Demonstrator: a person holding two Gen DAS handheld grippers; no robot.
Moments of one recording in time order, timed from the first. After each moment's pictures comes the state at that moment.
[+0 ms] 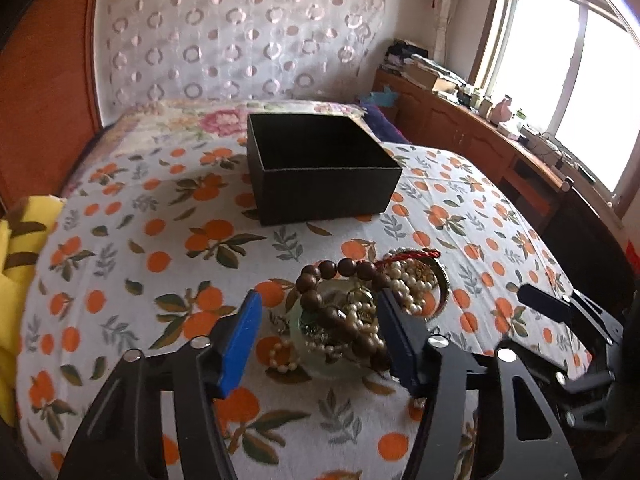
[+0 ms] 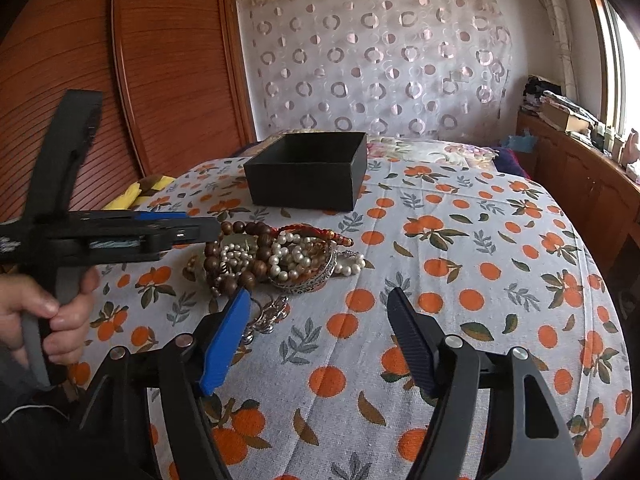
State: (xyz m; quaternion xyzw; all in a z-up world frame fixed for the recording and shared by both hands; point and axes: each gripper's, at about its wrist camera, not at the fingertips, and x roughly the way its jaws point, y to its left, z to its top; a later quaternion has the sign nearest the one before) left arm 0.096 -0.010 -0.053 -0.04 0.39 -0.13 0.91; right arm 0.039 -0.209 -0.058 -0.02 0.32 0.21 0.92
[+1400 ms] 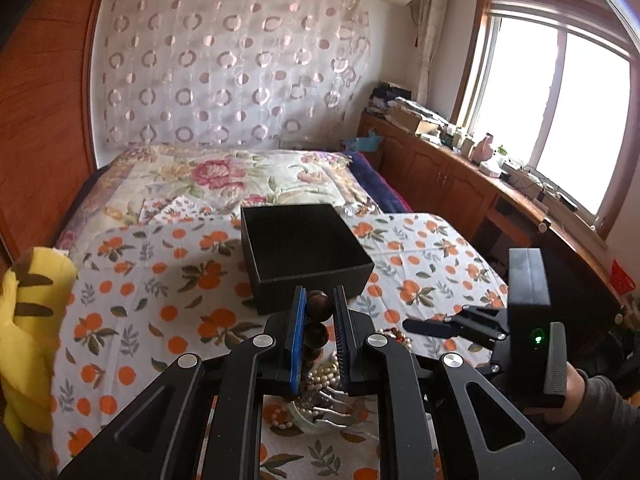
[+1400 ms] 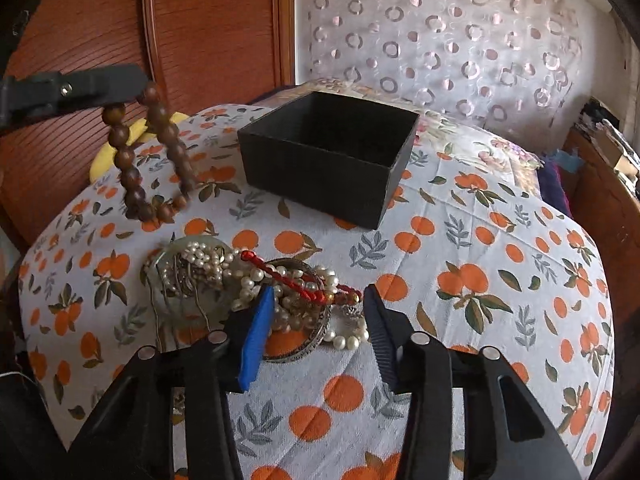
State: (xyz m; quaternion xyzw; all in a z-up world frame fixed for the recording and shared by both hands) left arm 0.095 -0.003 0.024 -0.04 0.31 -0.15 0.94; right arm 0.130 -0.173 -0.067 -0.13 0.39 0.27 0.87
